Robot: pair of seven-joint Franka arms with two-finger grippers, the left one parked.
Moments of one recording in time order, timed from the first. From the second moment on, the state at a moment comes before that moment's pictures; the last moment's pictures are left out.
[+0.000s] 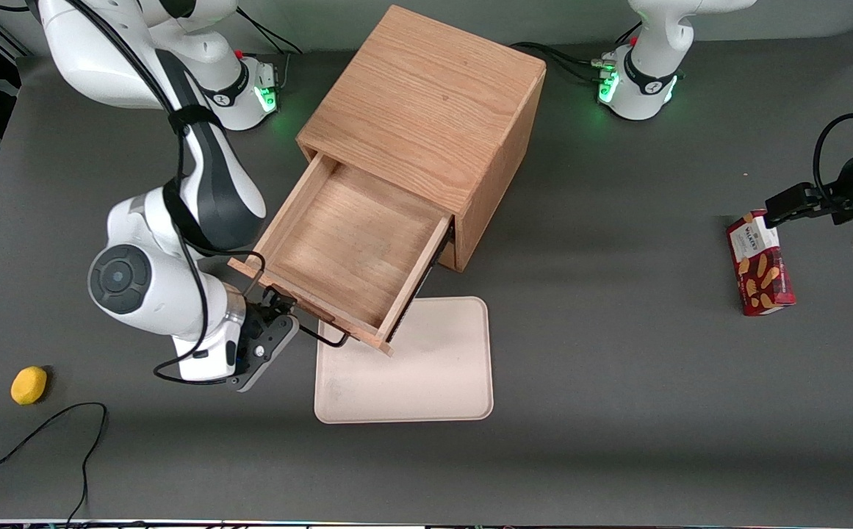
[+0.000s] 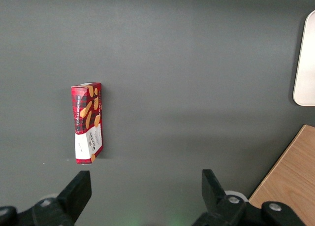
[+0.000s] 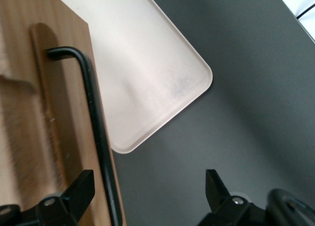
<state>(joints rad) 0.33 0.58 -0.03 -1.24 0.11 1.82 -0.60</state>
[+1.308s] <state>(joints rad) 0.31 0.20 -0.17 -1.29 0.11 1.67 -0.50</state>
